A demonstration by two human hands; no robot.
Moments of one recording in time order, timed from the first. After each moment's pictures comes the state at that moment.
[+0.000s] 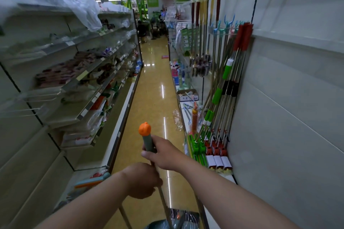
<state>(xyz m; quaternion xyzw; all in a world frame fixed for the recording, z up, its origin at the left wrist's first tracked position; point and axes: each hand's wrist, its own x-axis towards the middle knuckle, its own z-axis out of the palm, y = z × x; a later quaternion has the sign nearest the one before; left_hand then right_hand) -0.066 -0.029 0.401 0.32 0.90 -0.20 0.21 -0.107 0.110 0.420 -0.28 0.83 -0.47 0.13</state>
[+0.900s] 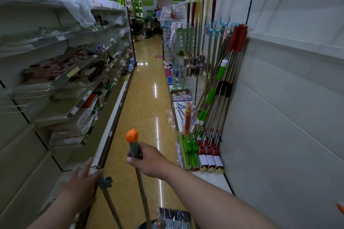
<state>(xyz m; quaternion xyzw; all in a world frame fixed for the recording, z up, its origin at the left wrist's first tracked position) -0.042 -0.178 0.312 -0.07 0.99 -0.06 0.11 -0.094 0.084 0.399 -0.26 0.81 -0.50 0.17</state>
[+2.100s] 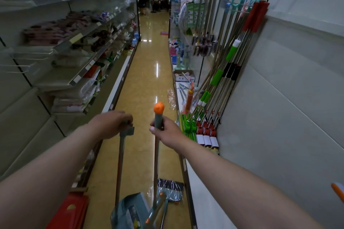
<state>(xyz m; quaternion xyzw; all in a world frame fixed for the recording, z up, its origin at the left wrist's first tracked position) -0.098 -0.130 0.387 0.13 0.99 0.03 0.04 -0.109 0.110 0.355 -0.16 0.81 -0.55 0.14</state>
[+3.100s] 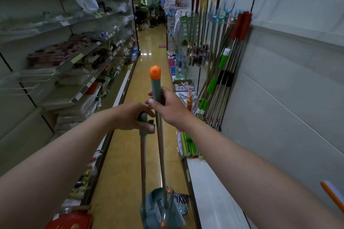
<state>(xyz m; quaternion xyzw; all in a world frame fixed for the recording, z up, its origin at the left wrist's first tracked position) -0.095 -0.040 0.495 0.18 0.96 0.18 0.13 -0.113 0.140 0.476 -0.27 0.76 -0.59 0.01</state>
